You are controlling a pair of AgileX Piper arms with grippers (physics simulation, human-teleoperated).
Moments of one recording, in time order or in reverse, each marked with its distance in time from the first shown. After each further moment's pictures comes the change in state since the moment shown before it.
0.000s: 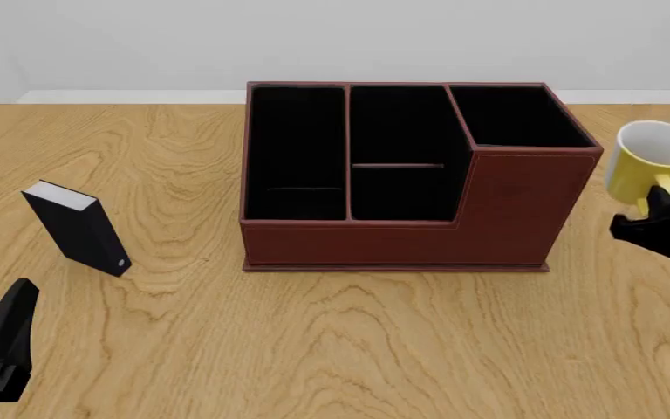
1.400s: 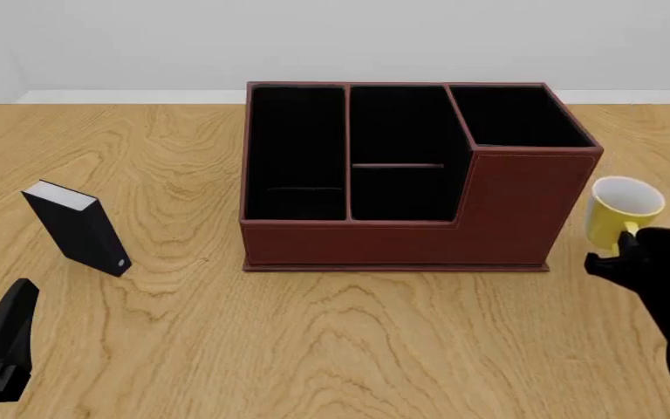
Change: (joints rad) left arm 0.000 0.000 0.000 0.000 0.000; right arm -0.030 0.396 0.031 -0.299 0.004
